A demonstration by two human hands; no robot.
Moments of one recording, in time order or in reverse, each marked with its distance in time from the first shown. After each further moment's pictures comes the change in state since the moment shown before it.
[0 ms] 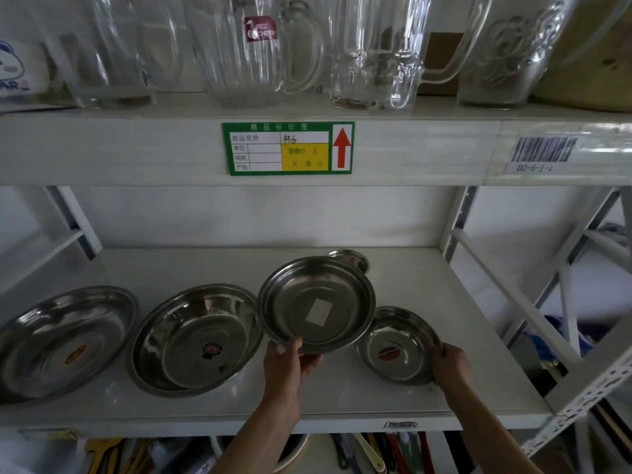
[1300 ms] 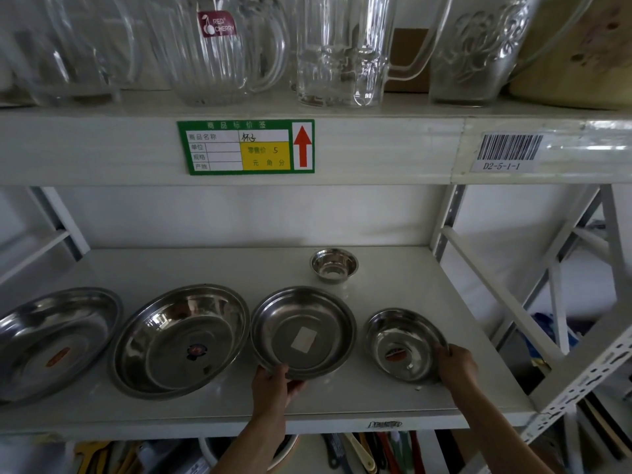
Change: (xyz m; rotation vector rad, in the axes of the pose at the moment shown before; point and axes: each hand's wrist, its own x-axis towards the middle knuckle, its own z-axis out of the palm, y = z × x) left_hand 0.003 -0.033 -0.006 0.038 0.146 -0.089; right_hand 0.018 0.018 -0.028 -0.020 -0.002 0.062
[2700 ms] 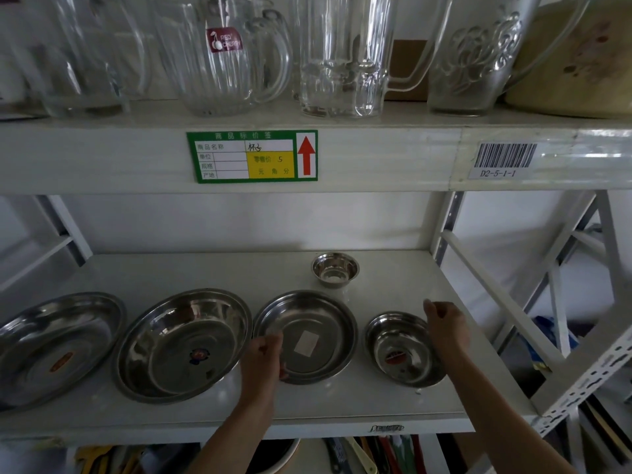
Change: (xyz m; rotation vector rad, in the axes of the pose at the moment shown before) left_hand -0.013 0.048 0.006 0.375 -0.030 0.271; right_hand 0.005 -0.069 -0.005 0.069 0.152 -0.230
